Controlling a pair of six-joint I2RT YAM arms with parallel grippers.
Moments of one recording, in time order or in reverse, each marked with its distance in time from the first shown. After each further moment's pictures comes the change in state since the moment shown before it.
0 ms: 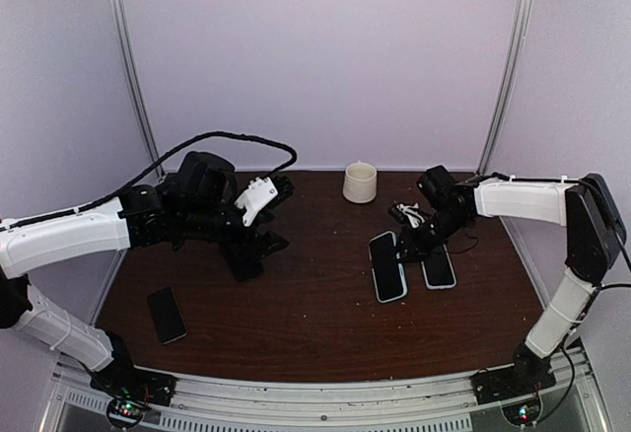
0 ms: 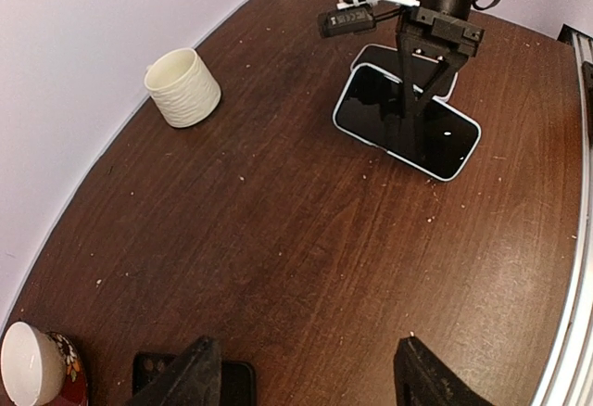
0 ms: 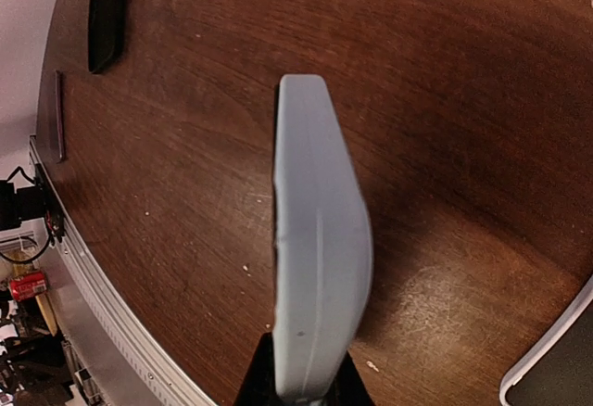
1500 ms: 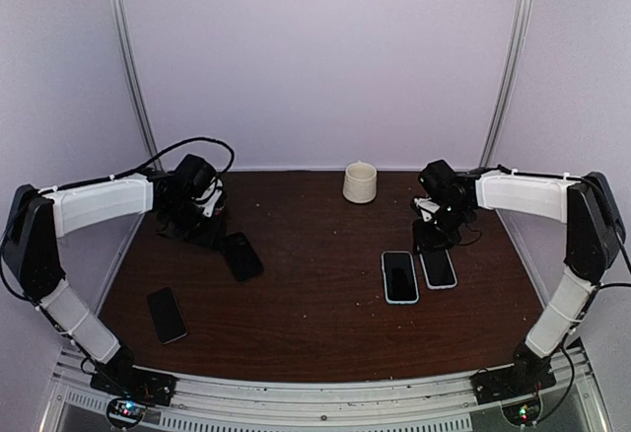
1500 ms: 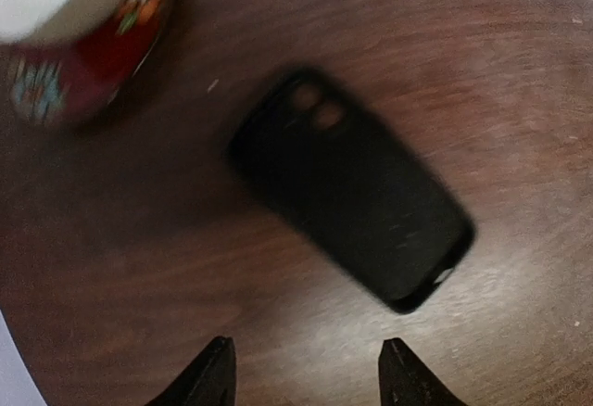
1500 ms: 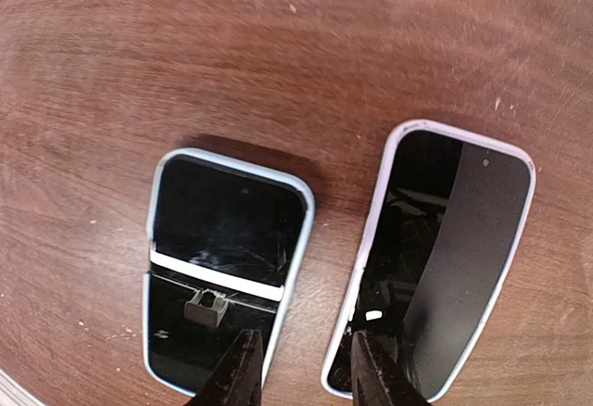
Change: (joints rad) left arm 0.384 0.257 0.091 -0.332 -0.090 -0.369; right arm -0.034 0.036 0.061 -0.116 0.476 0.036
